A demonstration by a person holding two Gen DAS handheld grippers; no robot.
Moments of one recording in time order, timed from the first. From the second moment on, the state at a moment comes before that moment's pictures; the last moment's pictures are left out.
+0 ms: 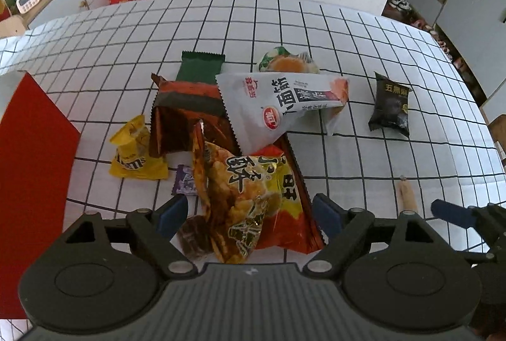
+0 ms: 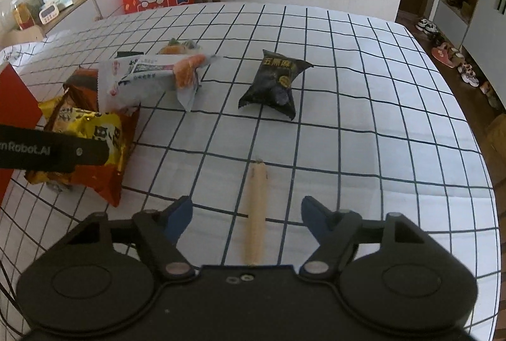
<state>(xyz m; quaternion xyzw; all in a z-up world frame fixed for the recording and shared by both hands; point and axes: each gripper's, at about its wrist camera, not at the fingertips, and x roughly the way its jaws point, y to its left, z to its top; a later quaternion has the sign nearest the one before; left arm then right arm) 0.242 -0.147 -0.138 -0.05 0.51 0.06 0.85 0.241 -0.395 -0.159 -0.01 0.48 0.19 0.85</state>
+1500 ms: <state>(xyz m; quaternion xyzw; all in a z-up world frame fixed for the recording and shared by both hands) 0.163 -0.104 -0.067 -0.11 0.49 0.03 0.87 0.174 -0.389 -0.078 0.04 0.46 0.22 0.86</state>
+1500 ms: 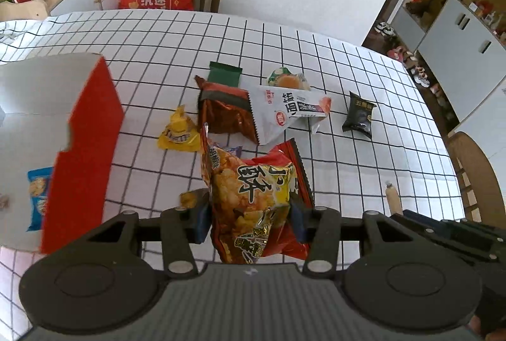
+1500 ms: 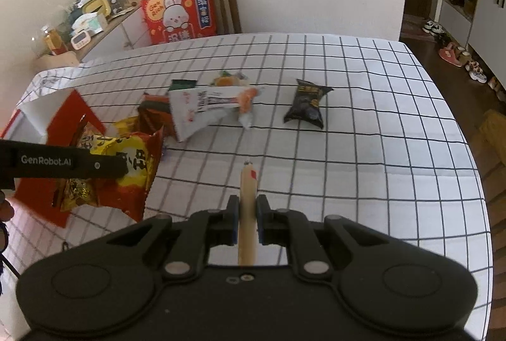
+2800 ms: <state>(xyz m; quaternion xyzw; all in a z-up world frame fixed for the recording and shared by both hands) 0.073 0.115 0.004 -0.13 0.43 0.12 0.88 0.121 -0.160 0.015 0.01 0.41 0.35 0.84</state>
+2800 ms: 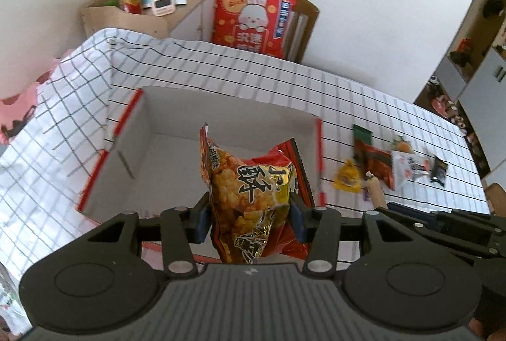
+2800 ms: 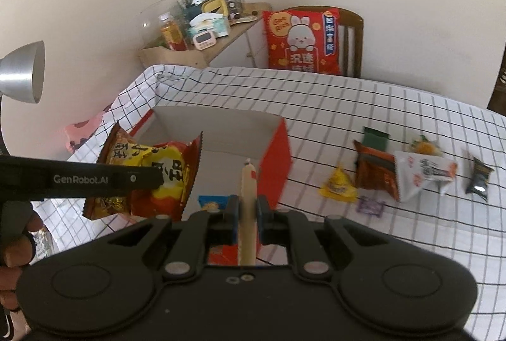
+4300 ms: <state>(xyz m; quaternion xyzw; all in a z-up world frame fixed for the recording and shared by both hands) 0.128 0.209 -0.105 -0.07 0.53 0.17 0.83 0.149 -0.018 -0.068 -0.07 0.49 0.34 0.80</state>
